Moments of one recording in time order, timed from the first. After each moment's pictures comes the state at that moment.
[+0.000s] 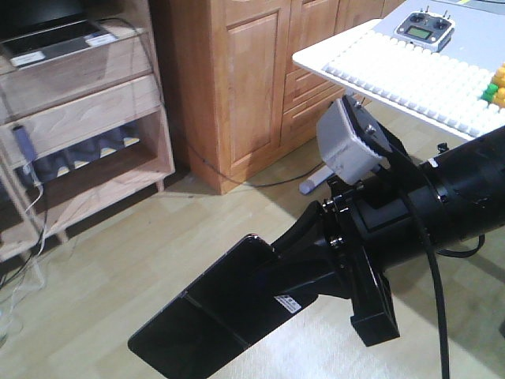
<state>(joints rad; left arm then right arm) 0.02 -0.02 0.03 -0.03 0.07 0.04 0.39 1.30 -1.09 1.01 1.22 -1.15</state>
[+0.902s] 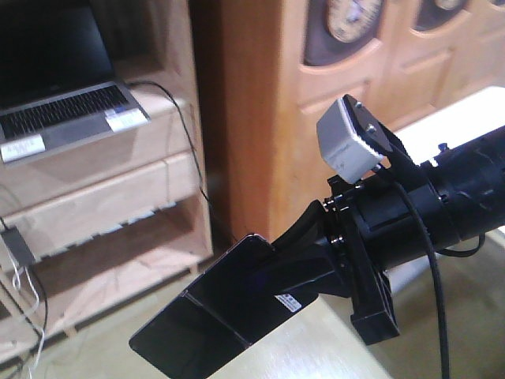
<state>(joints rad) 0.02 -0.02 0.03 -0.03 0.07 0.04 0.39 1.30 -1.09 1.01 1.22 -1.15</state>
